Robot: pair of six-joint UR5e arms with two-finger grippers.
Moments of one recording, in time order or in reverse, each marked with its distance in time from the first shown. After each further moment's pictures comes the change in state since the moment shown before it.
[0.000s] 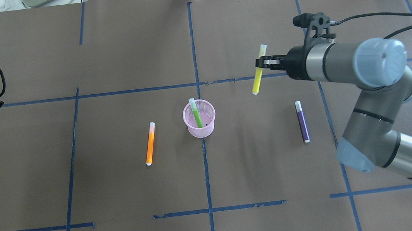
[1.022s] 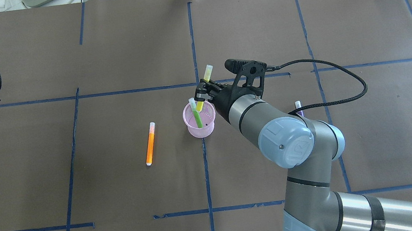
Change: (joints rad) left arm -0.017 -0.002 0.002 -0.001 0.000 -0.005; right arm -0.269 0.179 -0.005 -0.187 -0.459 0.047
